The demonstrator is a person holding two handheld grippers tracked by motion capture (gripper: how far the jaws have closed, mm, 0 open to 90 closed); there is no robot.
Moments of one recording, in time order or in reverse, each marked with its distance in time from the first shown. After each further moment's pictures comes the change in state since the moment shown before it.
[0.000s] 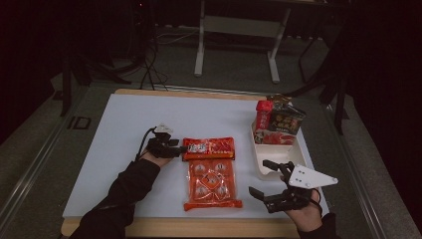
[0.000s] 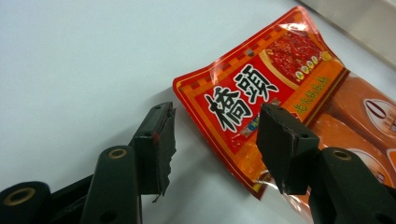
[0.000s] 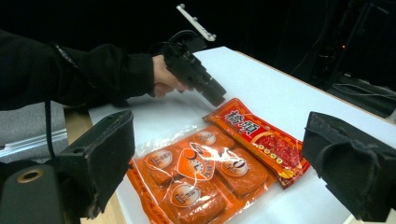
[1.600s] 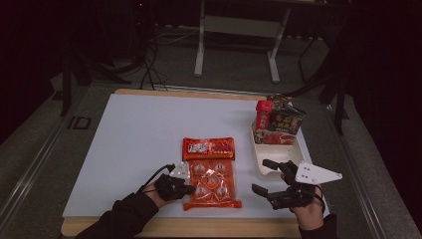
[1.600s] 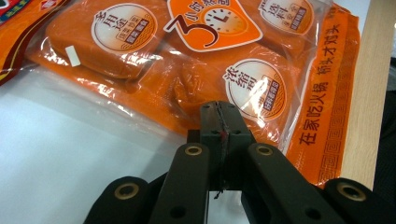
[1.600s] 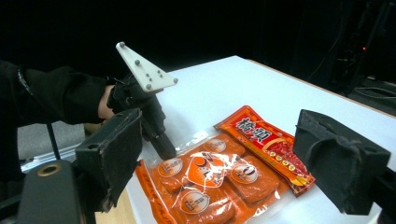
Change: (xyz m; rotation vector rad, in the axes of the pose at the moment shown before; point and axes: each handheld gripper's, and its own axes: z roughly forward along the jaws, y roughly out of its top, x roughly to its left) left arm -0.105 -0.057 -0.029 0.199 -0.195 0.304; right arm -0.012 -0.003 -0.005 -0.046 0.069 0.059
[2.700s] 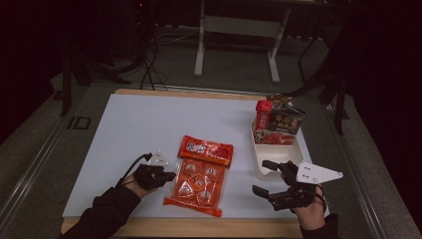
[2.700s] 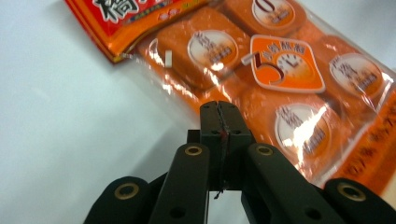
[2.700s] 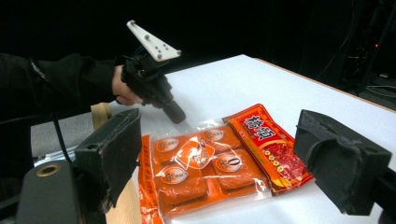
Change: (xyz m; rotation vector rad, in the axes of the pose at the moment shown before) left arm 0.034 -0.018 -0.047 -0.036 0.129 -0.083; right arm 0.000 0.002 -0.001 0.007 0.033 0.011
